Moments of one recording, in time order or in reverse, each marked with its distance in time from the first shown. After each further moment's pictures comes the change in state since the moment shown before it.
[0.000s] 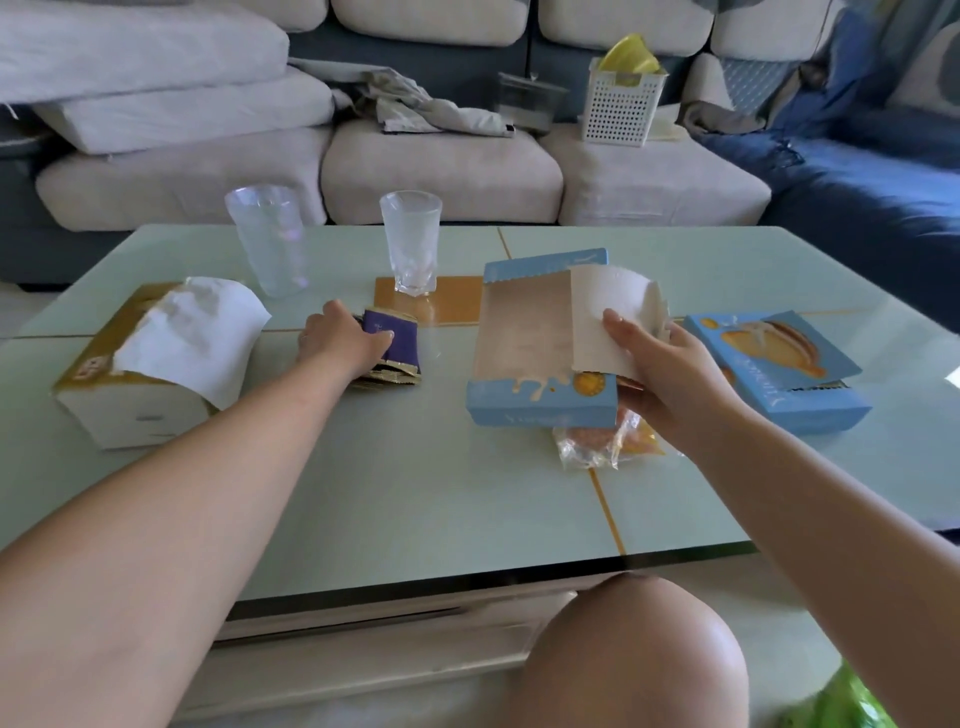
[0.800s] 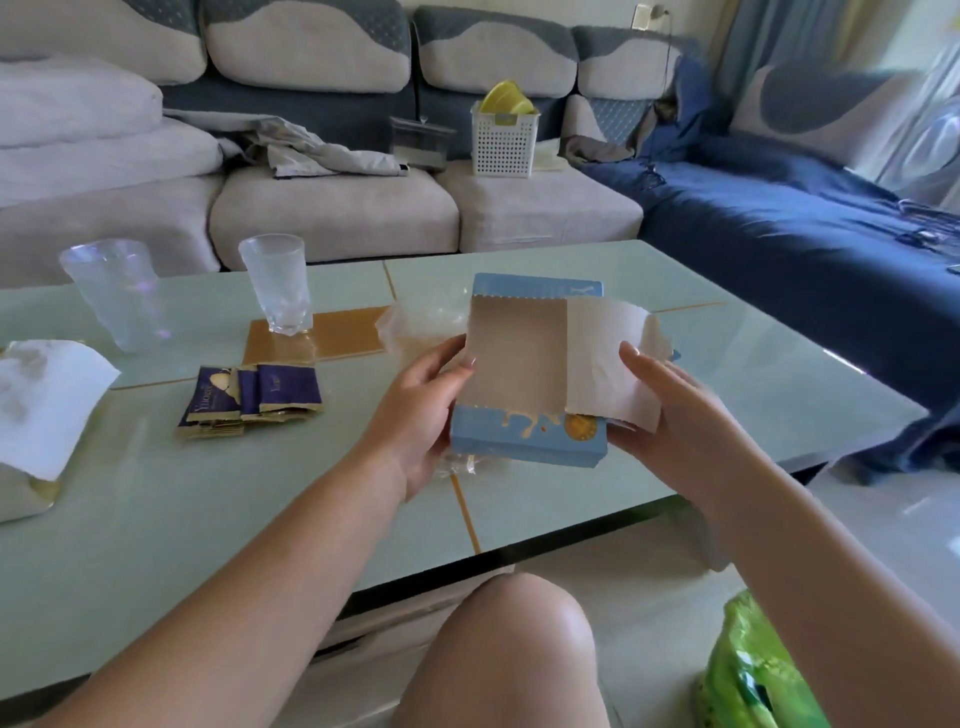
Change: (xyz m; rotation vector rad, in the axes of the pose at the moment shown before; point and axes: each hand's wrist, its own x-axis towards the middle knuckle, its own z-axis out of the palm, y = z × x) left_hand -0.197 0.125 0.044 -1.120 -0.684 0.175; right_hand -0.062 -0.018 -0.125 0.264 0.021 0.003
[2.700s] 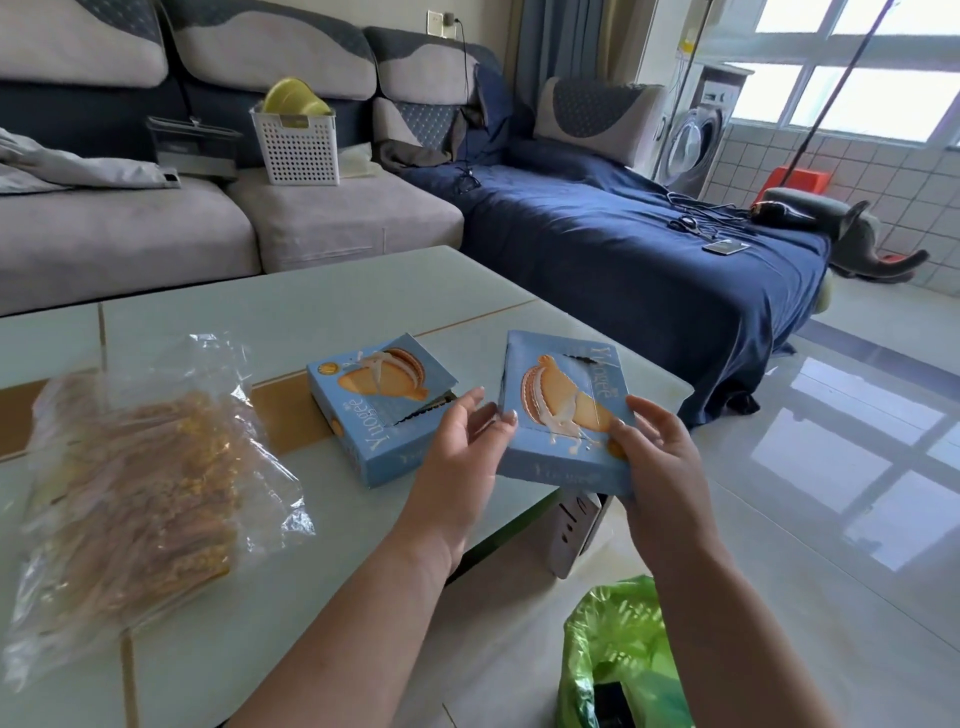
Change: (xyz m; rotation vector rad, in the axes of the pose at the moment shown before) left_hand 0.048 -0.095 0.209 0.171 -0.325 -0.016; right_hand -0.002 -0.023 -0.177 -0.120 0.674 -0.390
